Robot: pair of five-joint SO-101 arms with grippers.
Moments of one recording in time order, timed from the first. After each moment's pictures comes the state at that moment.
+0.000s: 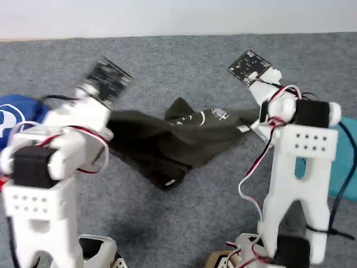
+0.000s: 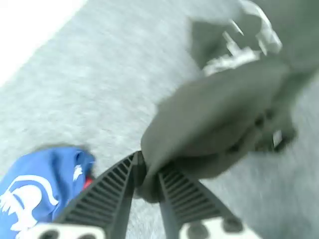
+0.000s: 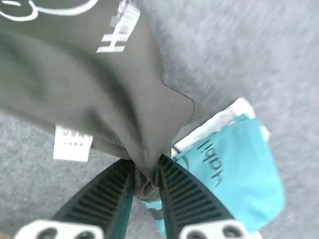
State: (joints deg) left arm 0.8 -34.7 -0.9 97.7 -22.2; right arm 3.5 -18.9 -1.3 89.5 48.2
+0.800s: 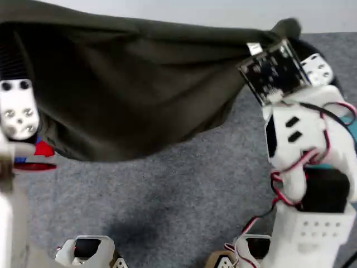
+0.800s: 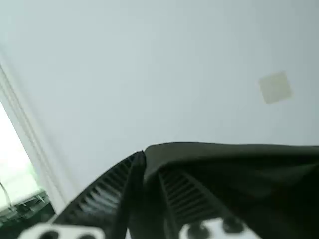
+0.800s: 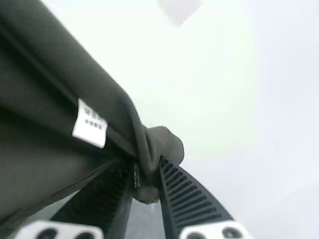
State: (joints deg) left arm -4.0 -35.6 -36.0 67.2 -23.0; right arm -1.1 -42.5 -1.3 53.9 39.3
